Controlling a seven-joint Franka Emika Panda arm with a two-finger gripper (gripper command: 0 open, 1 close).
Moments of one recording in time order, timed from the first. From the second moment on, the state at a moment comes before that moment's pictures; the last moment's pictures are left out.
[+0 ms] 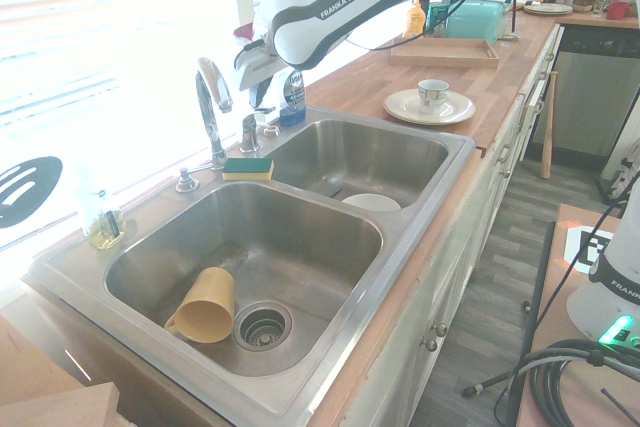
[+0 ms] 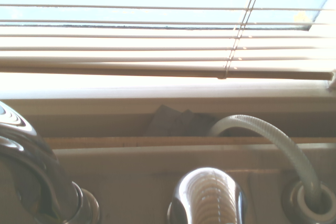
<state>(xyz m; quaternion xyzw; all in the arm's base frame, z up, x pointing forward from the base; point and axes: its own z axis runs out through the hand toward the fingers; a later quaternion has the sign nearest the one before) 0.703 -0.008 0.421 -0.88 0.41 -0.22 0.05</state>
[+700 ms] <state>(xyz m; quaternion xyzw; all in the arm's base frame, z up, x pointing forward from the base) 0.630 -0.018 0.376 -0.90 0.44 -0.05 -0.01</state>
